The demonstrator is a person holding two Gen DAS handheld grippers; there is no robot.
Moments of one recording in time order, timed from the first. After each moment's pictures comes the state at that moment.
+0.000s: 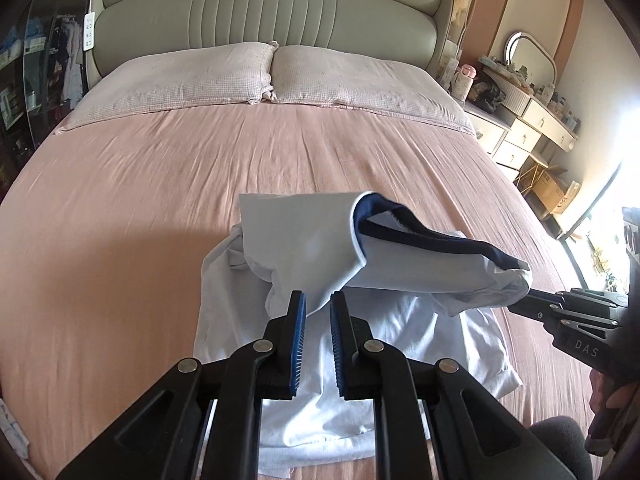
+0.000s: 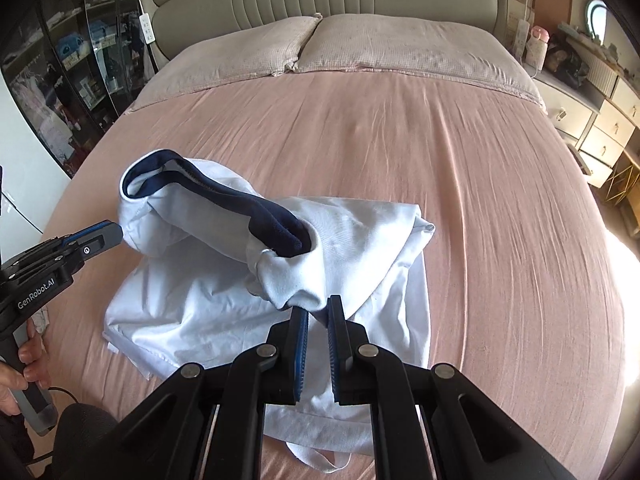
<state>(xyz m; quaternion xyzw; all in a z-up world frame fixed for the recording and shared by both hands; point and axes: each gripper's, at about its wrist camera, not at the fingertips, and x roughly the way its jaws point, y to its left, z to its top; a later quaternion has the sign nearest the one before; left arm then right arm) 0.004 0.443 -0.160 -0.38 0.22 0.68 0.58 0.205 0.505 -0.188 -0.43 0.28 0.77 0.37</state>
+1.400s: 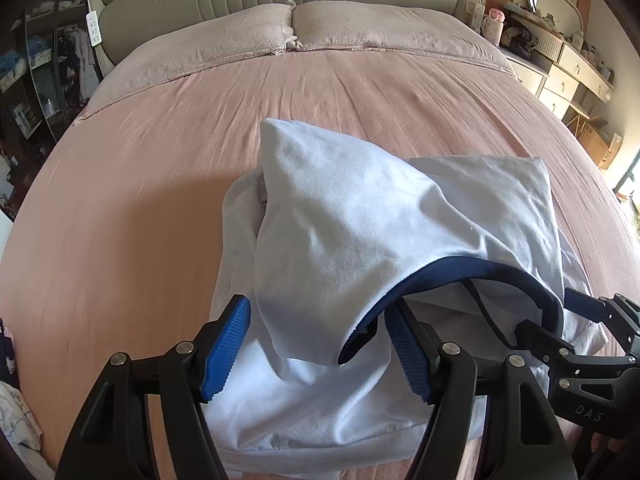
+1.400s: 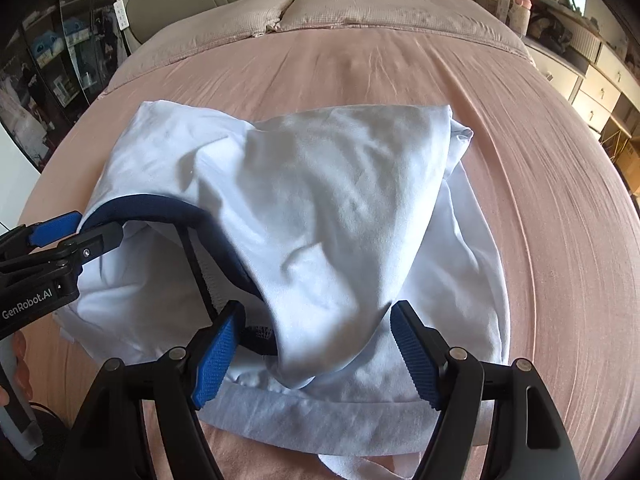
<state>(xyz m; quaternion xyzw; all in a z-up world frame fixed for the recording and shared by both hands) 0.001 0.445 -0.233 -0.39 0.30 0.71 0.51 0.189 0.473 -0.274 -0.44 0.30 0.74 0.41</state>
